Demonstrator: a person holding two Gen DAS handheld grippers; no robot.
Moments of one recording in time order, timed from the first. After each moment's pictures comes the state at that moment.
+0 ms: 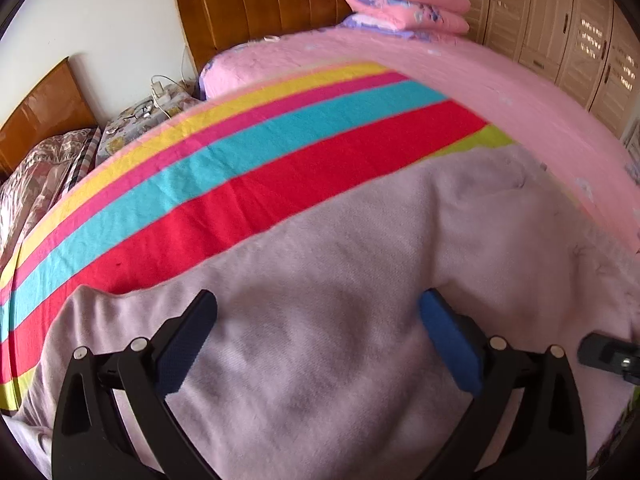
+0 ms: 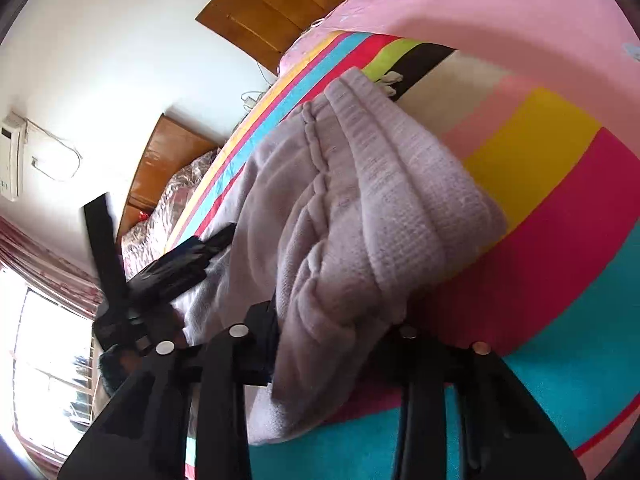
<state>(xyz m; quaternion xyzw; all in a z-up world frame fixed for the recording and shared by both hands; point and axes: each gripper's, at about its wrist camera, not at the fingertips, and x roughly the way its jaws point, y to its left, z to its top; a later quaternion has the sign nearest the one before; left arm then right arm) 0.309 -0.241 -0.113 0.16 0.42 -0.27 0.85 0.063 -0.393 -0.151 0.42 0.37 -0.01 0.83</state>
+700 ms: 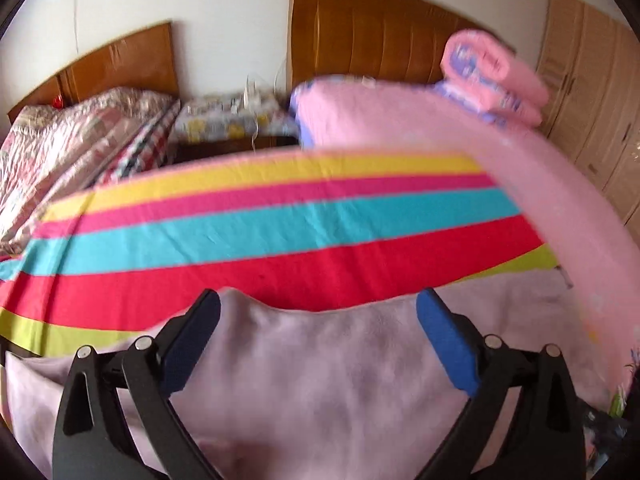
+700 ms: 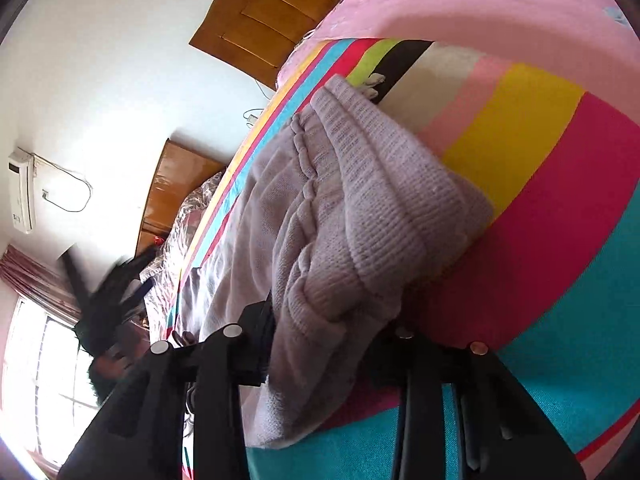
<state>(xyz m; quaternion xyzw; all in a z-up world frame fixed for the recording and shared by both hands) 0.327 -0.142 -0.045 0.03 0.38 -0.16 0.91 0.052 -0.392 -0.158 0.47 0.34 -0.01 0.82</state>
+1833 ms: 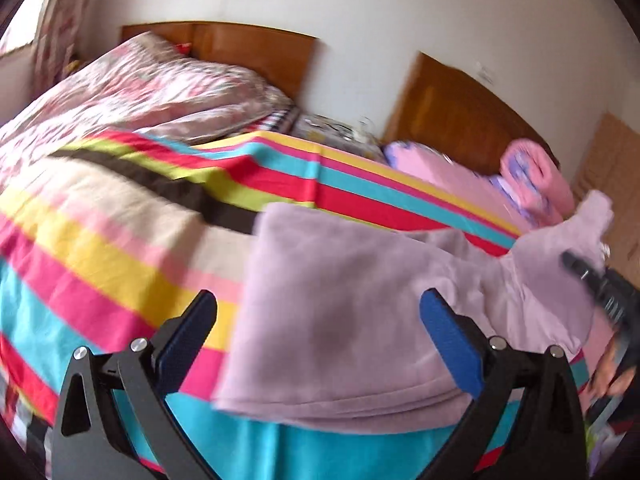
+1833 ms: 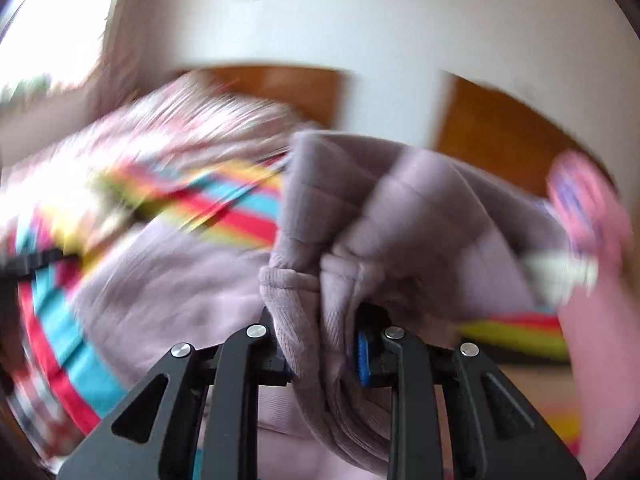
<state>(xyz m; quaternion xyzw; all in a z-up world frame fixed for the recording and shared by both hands) 0.144 0.226 -0.063 -0.15 0.33 -0.06 0.93 0.114 0.044 -0.048 -0.22 0.30 0.13 0.92</state>
